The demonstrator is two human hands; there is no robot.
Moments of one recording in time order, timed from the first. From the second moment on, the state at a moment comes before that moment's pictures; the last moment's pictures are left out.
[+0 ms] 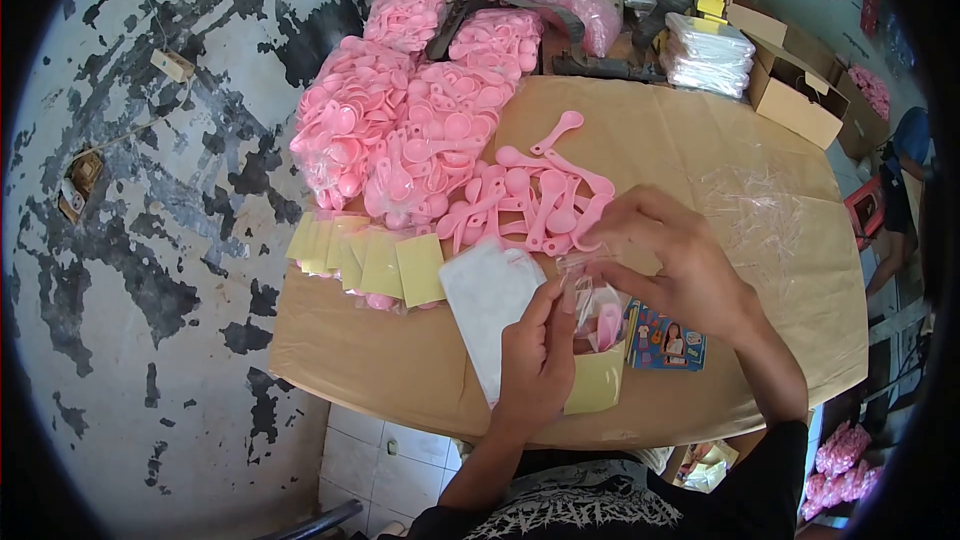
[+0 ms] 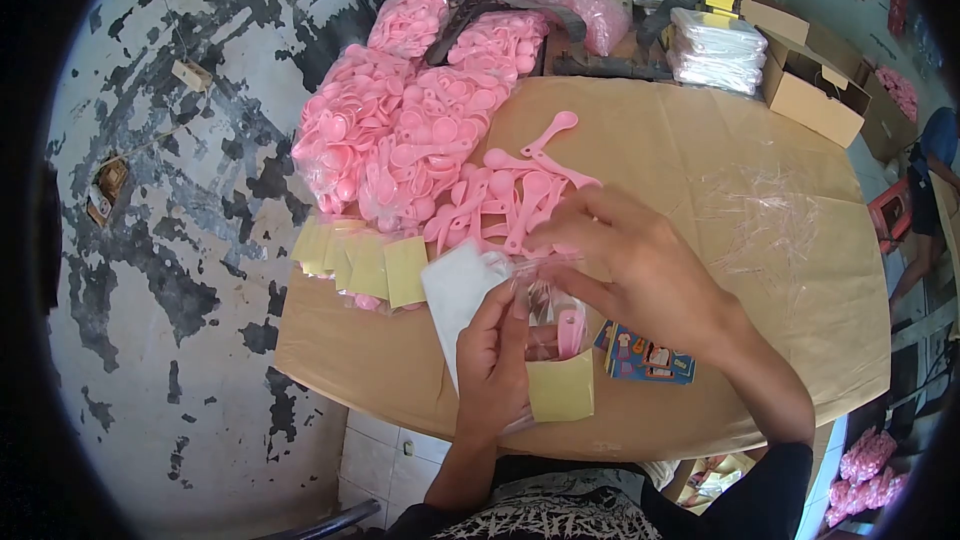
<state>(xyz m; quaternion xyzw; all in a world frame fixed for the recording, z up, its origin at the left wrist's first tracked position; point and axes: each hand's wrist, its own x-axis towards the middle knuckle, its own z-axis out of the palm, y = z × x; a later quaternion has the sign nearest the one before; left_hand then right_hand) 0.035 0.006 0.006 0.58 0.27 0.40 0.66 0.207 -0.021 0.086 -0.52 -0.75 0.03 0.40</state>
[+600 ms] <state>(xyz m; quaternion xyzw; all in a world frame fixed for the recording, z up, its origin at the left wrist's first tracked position) 0.038 0.004 0.028 0.78 0.27 0.33 0.45 0.220 -0.017 0.078 -0.54 -0.76 -0.14 0.34</state>
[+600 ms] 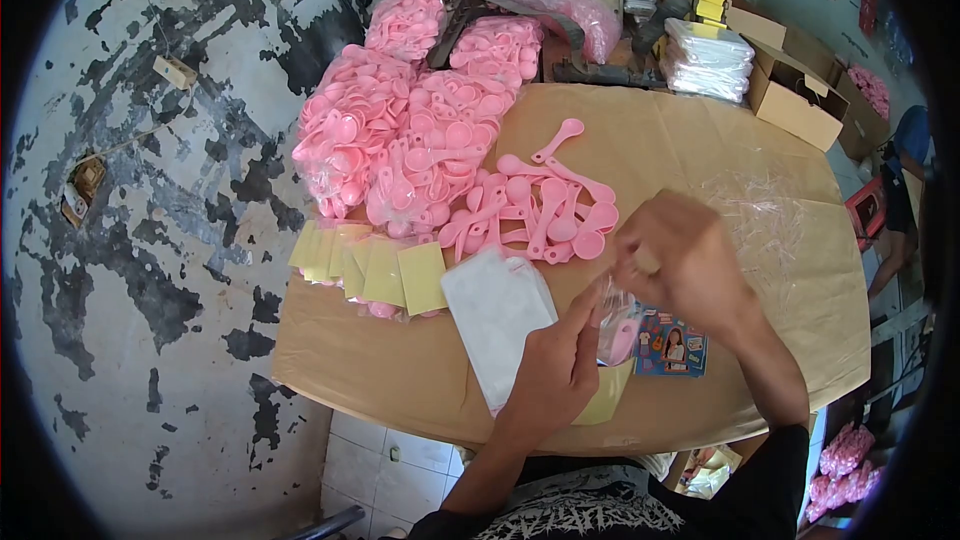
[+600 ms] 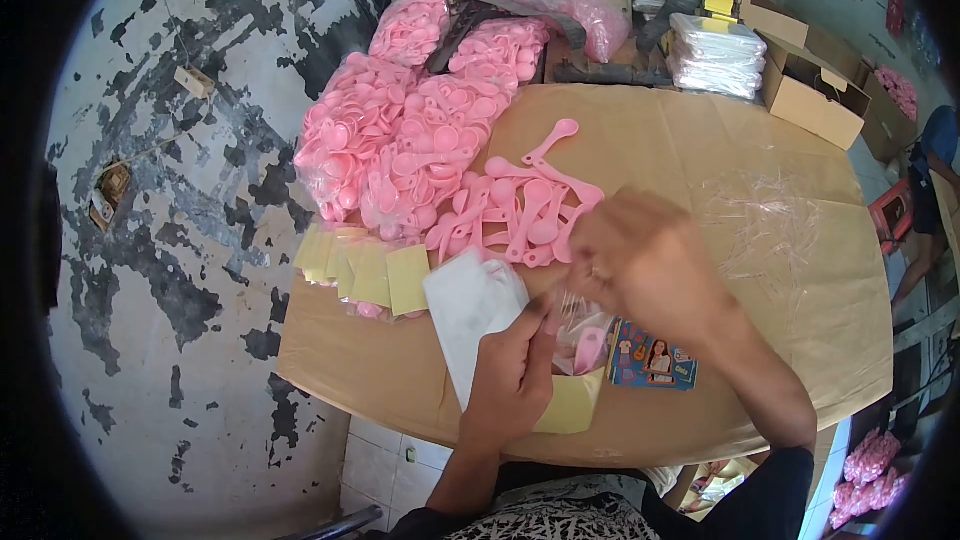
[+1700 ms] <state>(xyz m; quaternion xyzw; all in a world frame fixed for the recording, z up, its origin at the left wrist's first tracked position) 0.035 0.018 0.001 0.47 0.26 0.43 0.72 0.220 -0.023 0.056 -0.51 -0.63 0.39 0.43</state>
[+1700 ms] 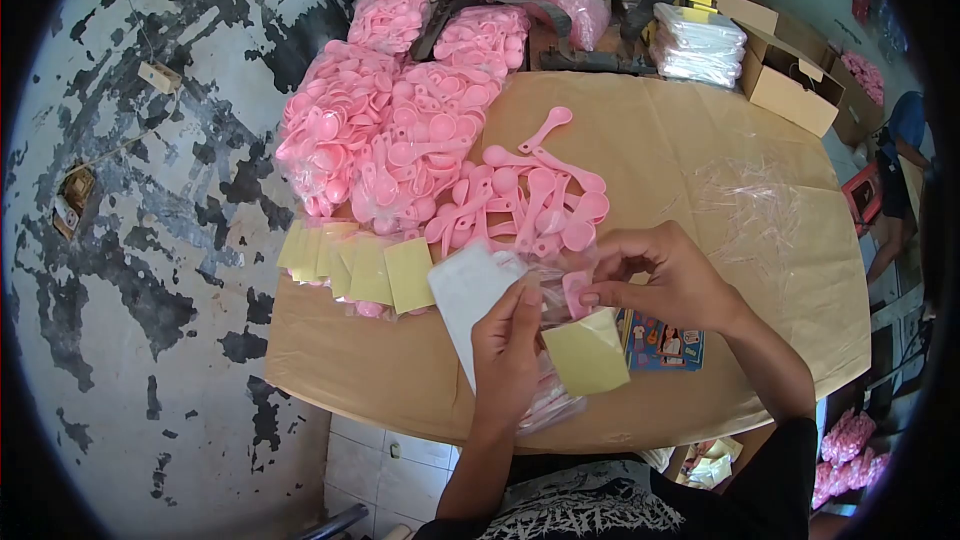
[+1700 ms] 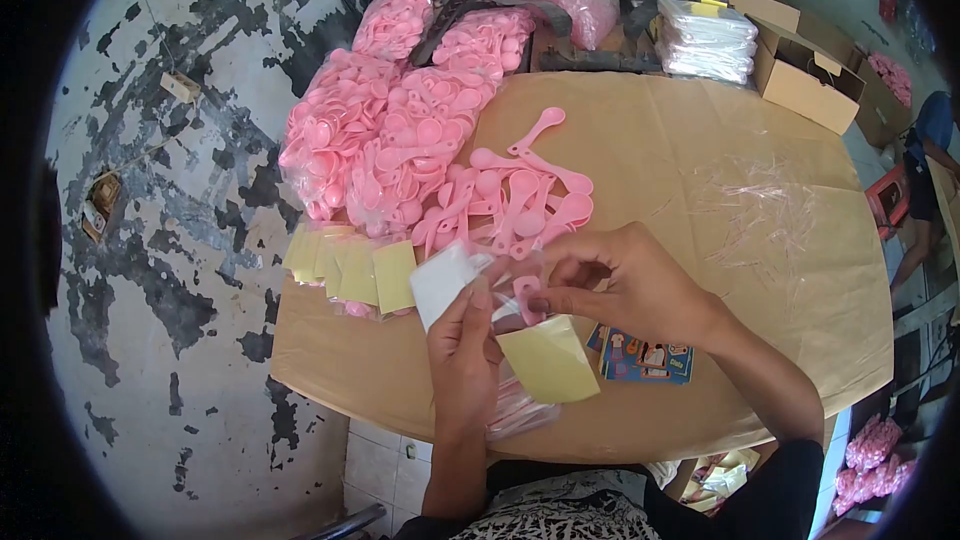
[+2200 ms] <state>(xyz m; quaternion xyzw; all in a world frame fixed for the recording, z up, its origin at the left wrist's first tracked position) 0.037 0.014 0.013 0.42 0.22 0.45 0.76 0.222 -0.022 0.062 -0.48 -0.66 0.43 0.38</state>
